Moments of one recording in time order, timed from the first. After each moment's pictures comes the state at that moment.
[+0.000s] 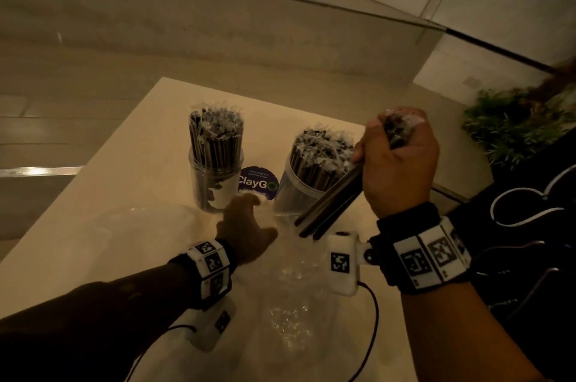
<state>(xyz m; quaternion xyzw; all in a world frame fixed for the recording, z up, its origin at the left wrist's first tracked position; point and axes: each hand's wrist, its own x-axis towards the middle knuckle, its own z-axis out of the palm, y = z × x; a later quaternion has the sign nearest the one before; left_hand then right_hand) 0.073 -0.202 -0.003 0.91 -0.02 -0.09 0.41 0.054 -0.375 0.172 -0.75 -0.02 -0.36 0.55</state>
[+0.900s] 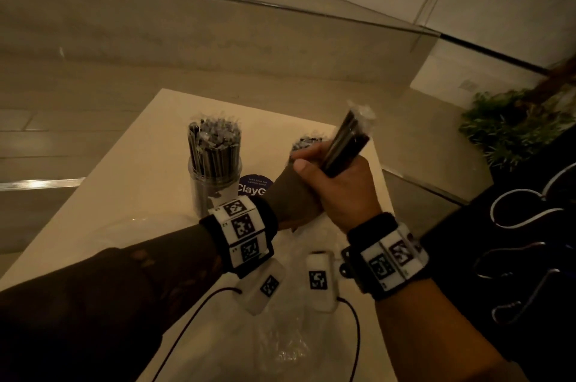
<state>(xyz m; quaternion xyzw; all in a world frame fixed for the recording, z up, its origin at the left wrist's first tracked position) 0.082 -0.258 0.116 0.67 -0.31 -0.09 0.67 0.052 -0.352 0.148 -0.77 -0.02 -0.14 0.62</state>
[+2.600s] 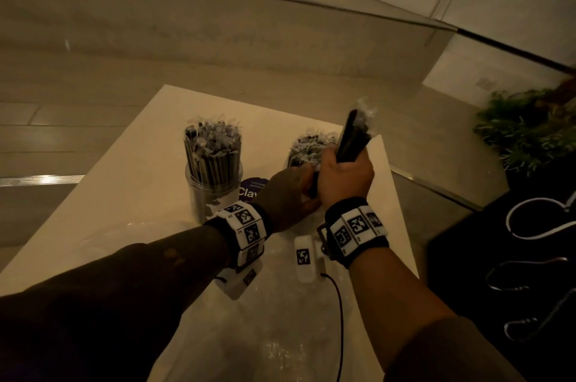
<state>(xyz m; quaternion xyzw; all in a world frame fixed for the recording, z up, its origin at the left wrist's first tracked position) 0.138 -0.254 0.057 0.87 -0.32 0.06 0.36 0.129 -0.352 0.106 -0.76 0.21 -0.29 0.55</state>
